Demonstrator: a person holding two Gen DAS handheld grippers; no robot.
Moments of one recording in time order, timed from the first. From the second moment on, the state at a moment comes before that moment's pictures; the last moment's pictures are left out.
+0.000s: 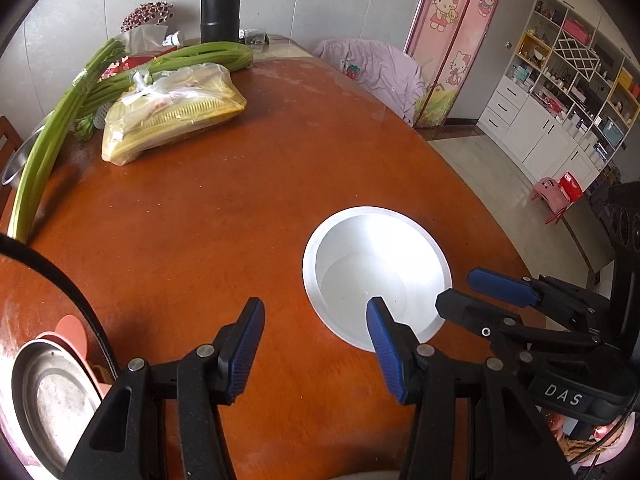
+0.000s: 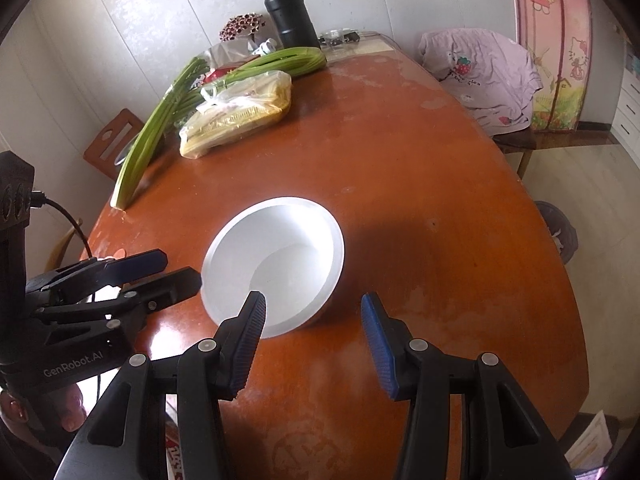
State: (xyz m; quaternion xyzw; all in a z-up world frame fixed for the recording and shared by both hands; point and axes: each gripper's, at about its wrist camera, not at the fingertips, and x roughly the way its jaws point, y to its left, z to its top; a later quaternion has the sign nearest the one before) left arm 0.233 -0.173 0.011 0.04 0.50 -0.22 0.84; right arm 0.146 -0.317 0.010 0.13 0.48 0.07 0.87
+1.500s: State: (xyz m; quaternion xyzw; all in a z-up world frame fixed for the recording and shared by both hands) left arm 0.234 -0.179 0.003 0.02 0.53 -0.24 0.81; right arm 0.147 -0.272 0.003 0.09 0.49 0.14 0.85
